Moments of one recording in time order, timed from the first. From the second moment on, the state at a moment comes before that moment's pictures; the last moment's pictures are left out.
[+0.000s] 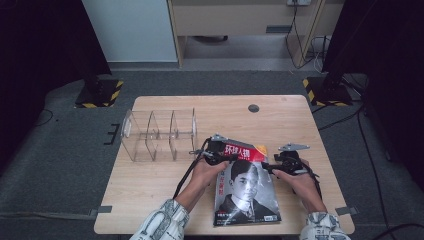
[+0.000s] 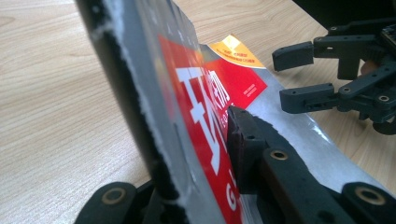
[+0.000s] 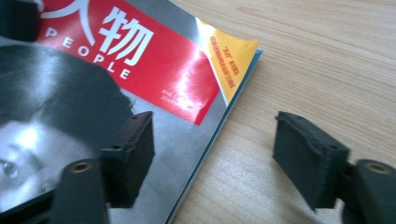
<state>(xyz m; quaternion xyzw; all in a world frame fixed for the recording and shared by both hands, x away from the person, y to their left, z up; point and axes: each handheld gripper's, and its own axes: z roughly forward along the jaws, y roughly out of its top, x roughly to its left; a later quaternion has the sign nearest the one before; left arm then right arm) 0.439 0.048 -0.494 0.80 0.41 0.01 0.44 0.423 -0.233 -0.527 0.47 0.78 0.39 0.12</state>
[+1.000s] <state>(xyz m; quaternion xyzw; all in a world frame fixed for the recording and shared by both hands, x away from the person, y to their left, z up) 0.432 0.058 -0.451 0.80 0.37 0.05 0.47 0.421 -0.230 -0.523 0.44 0.79 0.41 0.10</state>
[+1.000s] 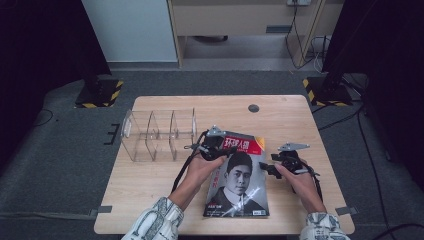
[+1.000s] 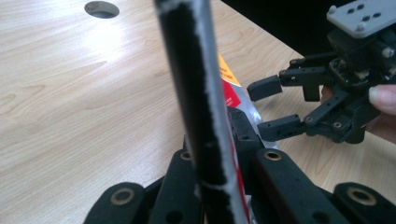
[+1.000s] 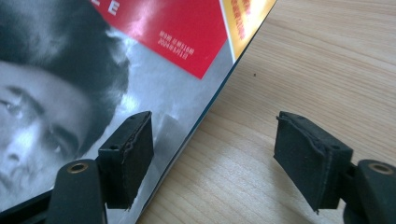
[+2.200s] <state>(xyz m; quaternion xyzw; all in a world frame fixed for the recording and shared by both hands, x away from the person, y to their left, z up) 0.426 0.060 -0.408 0.80 0.32 0.08 0.51 0.419 -0.205 -0.530 0.38 0.81 0.44 0.07</state>
